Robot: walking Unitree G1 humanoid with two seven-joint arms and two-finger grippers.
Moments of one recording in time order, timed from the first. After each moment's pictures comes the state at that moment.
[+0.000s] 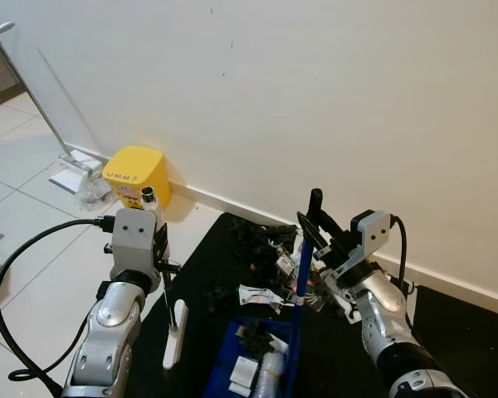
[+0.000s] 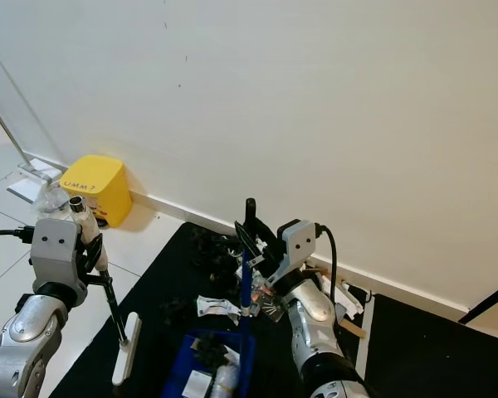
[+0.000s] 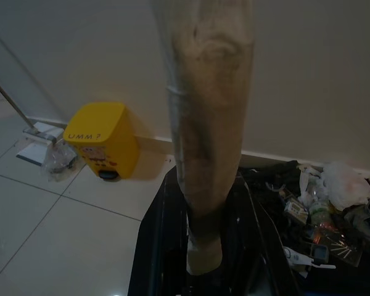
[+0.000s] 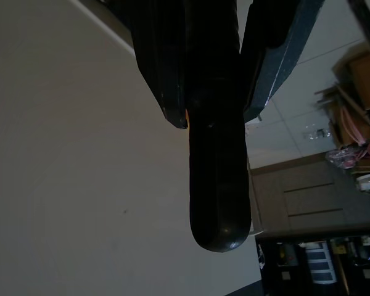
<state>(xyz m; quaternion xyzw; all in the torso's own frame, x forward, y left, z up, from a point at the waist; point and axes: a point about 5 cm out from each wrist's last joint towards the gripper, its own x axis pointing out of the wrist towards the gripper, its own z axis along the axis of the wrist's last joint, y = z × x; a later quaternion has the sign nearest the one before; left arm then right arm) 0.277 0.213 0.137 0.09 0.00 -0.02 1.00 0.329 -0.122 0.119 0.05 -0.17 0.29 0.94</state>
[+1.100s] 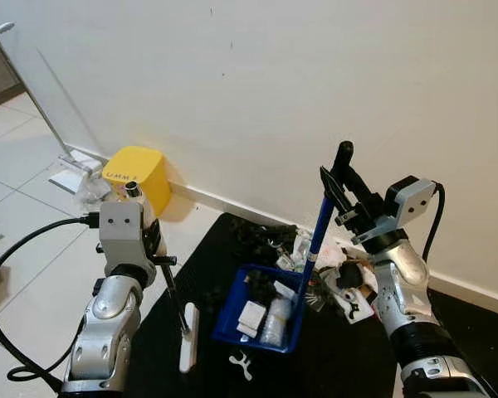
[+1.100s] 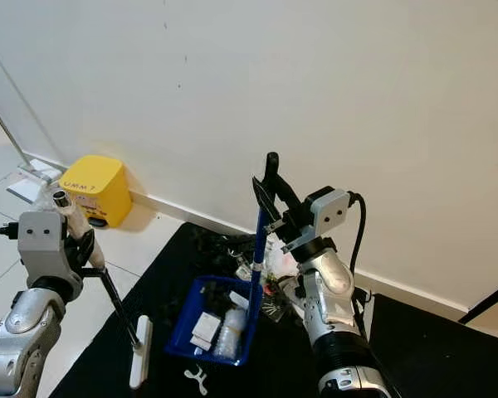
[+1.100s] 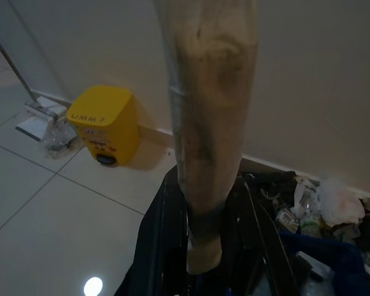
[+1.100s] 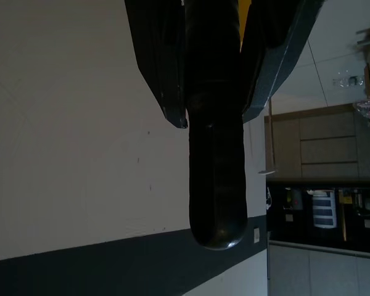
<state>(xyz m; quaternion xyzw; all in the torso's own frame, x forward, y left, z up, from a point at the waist) 0.279 0.219 0.144 0.03 0.02 0.02 1.00 0.336 -0.138 0.181 0.04 -0.29 0.27 0.92</state>
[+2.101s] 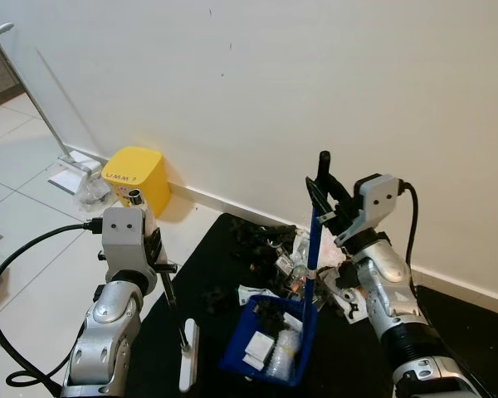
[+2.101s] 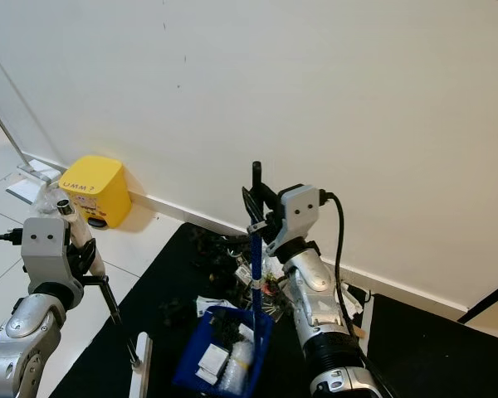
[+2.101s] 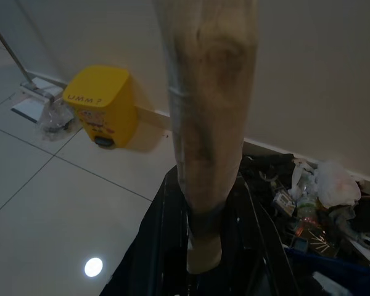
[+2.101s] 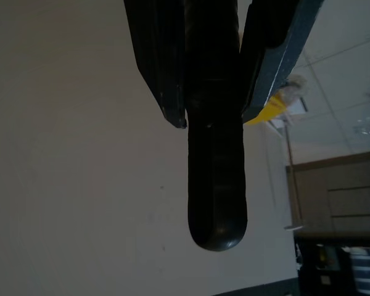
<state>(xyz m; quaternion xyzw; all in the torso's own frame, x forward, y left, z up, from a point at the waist) 0.276 0.218 0.137 0.03 0.05 0.02 1.00 0.346 -0.117 0.166 0.01 -0.19 0.23 0.95</state>
